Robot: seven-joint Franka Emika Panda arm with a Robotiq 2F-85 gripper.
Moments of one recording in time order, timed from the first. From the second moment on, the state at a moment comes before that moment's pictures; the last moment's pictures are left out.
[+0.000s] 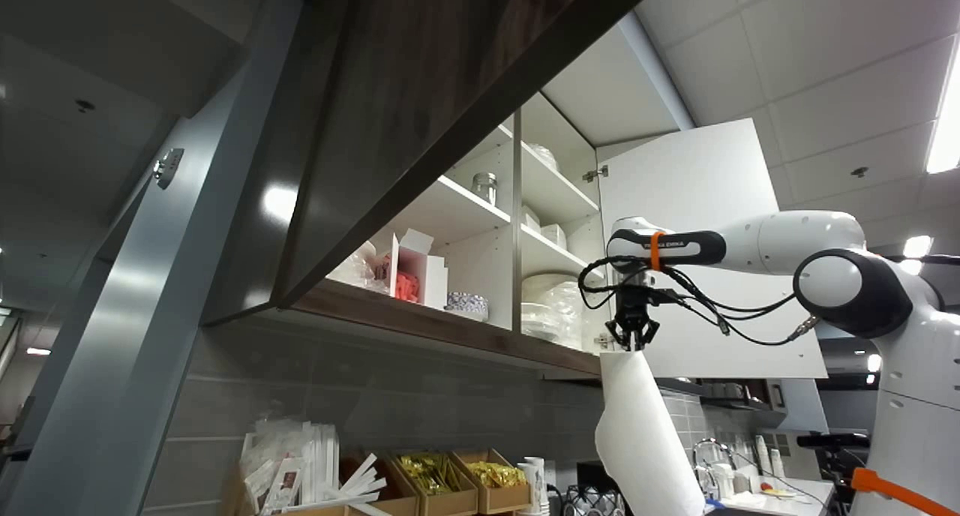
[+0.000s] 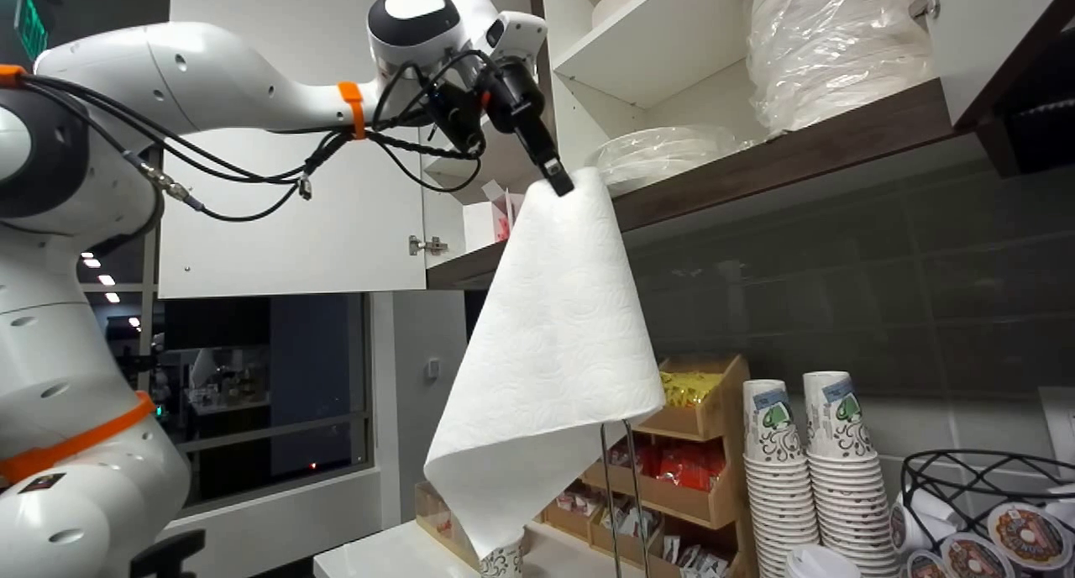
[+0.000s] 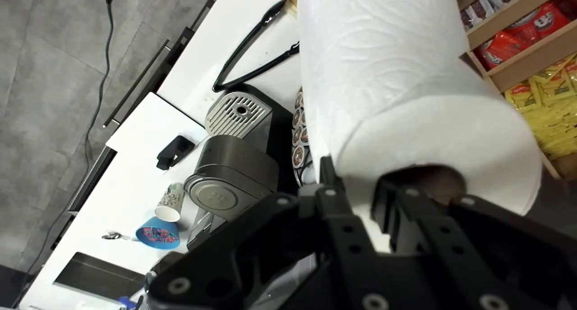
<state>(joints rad) -0.32 -0.38 -0.12 -1.63 -0.31 1.61 0.43</state>
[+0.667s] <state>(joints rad) -0.31 -0.39 -0.16 -1.69 -0.29 1.62 0.43</state>
